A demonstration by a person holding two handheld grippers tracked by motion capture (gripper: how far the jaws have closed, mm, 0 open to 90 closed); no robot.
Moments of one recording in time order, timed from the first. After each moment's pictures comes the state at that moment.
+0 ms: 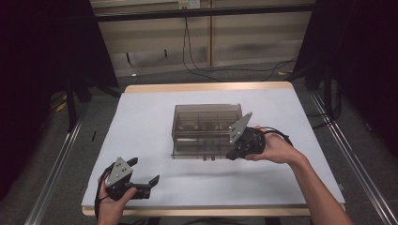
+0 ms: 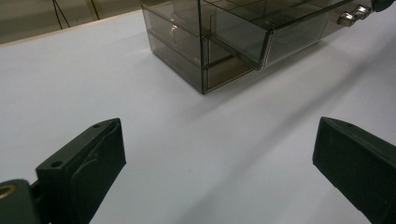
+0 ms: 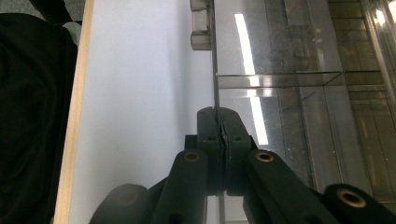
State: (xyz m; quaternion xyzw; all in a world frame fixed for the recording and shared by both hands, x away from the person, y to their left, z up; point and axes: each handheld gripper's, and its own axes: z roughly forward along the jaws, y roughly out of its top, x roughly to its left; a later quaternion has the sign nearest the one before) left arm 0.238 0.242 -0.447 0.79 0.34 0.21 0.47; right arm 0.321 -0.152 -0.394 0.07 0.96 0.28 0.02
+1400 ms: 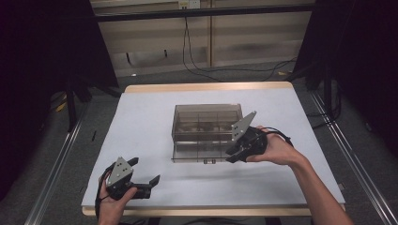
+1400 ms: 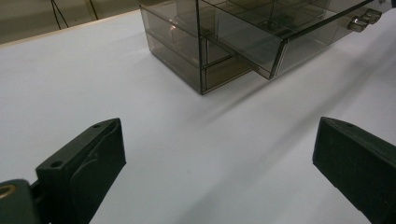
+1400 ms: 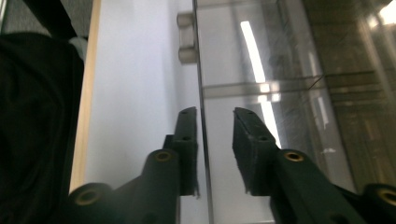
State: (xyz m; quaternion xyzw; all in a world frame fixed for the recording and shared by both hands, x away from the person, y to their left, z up) left arm 0.238 0.241 -0.447 0.79 0.33 0.21 0.47; right arm 0.317 -0.157 -0.388 0.10 0.94 0.32 0.02
